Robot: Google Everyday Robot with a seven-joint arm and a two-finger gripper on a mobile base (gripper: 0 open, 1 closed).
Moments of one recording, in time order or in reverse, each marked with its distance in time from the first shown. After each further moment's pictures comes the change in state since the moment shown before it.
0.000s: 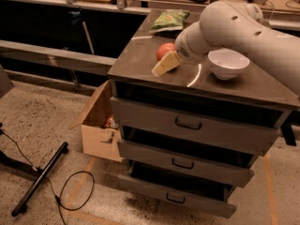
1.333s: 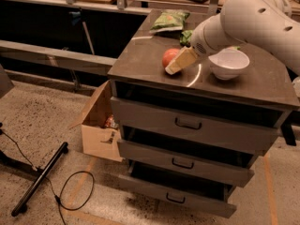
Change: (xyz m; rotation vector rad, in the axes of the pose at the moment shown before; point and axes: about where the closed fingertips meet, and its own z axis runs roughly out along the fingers) arm 0.013 -0.022 -0.044 0.041 0.002 -0.051
